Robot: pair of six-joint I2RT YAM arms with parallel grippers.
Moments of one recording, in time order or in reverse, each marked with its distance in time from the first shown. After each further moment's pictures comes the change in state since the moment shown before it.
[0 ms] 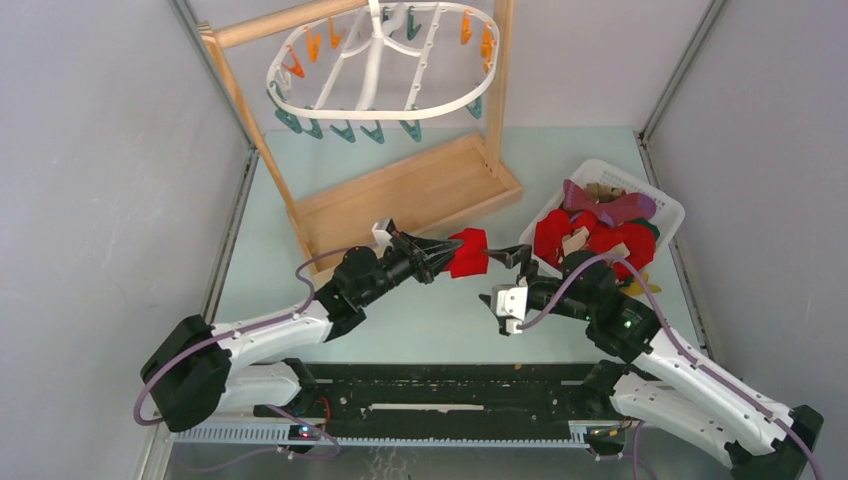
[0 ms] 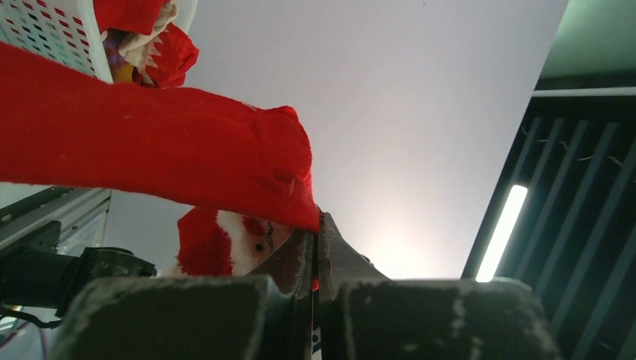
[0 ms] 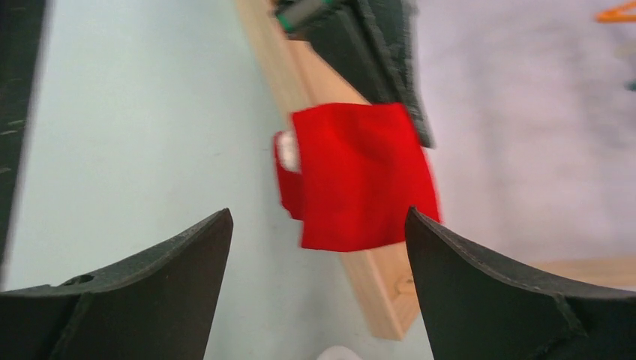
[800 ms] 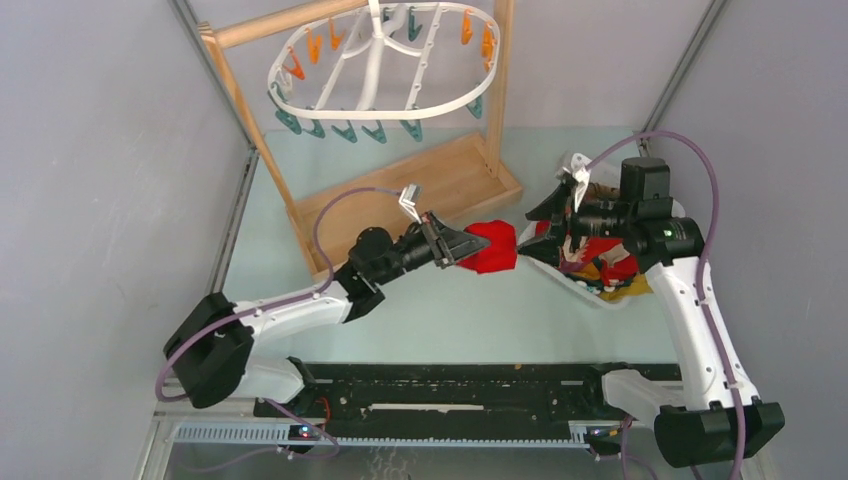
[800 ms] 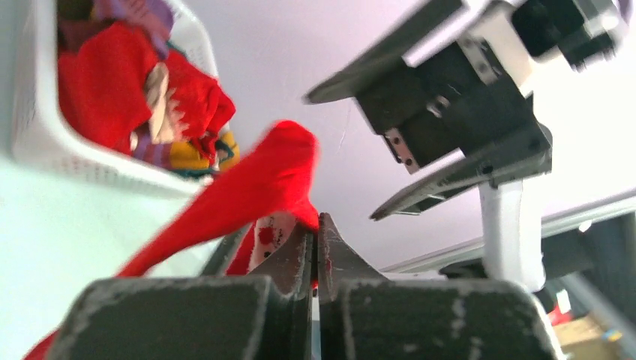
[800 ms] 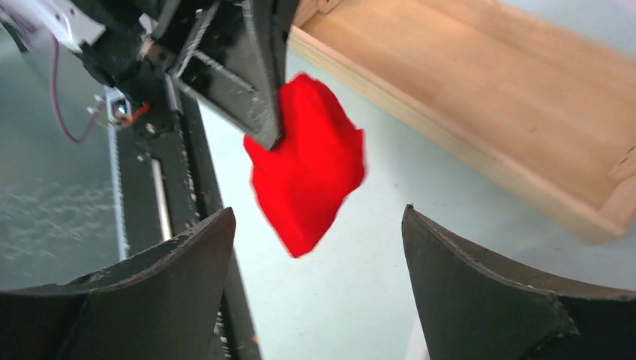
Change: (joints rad) left arm -0.025 0.172 0.204 0.118 0.192 0.811; right arm -0.665 0.386 0.550 -0.496 -0.627 0.581
